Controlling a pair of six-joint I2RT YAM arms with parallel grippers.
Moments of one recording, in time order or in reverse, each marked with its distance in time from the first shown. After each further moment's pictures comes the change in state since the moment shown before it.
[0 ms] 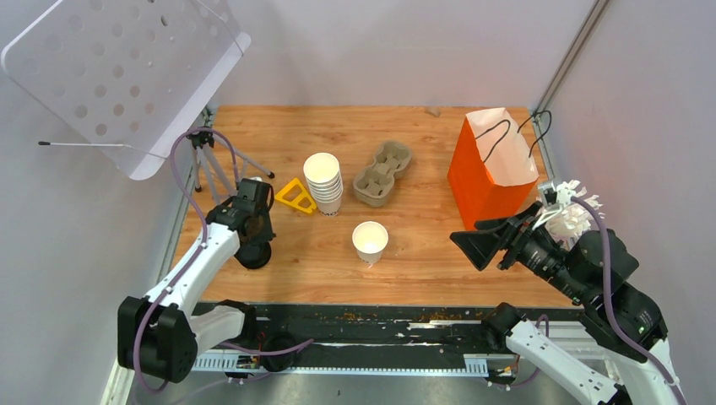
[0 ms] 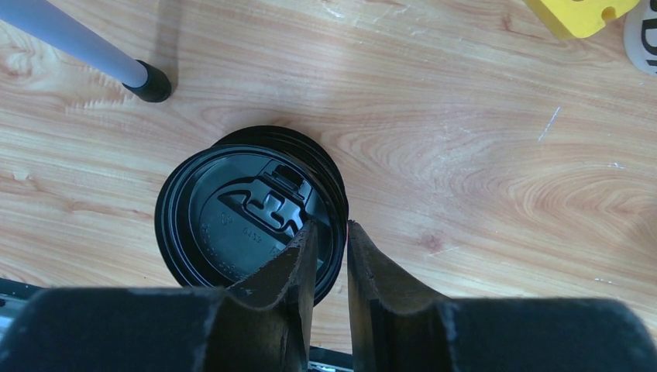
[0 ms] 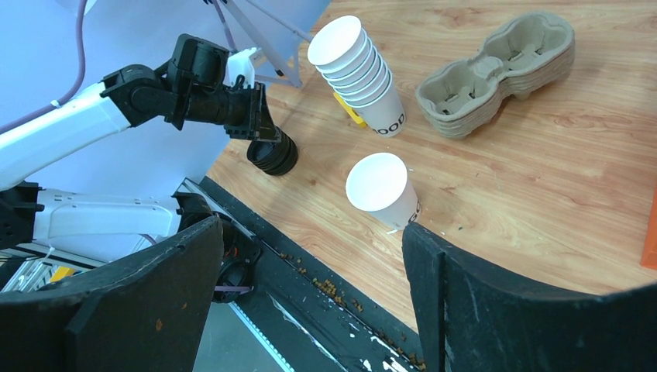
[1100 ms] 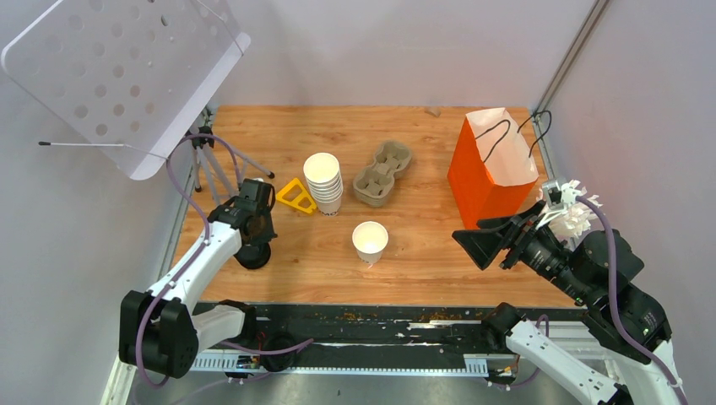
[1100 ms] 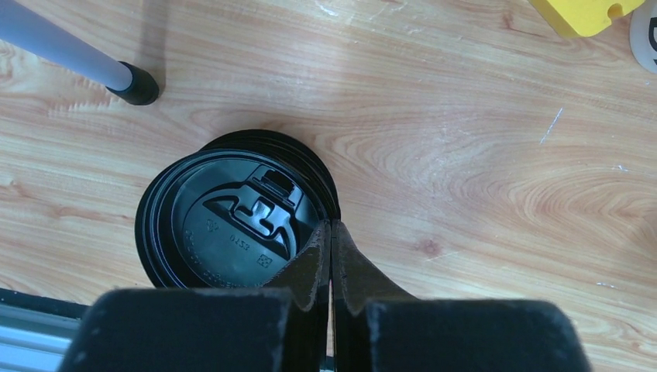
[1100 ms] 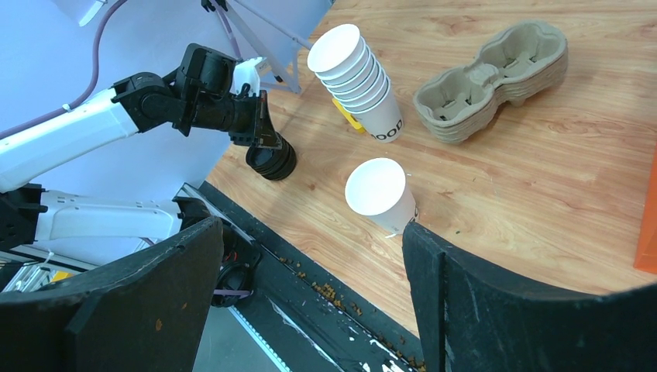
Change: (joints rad) left arm 0.000 0.031 -0.017 0.029 0.006 0.001; right arm 0.000 0.008 0.029 -0.009 0.013 -0.004
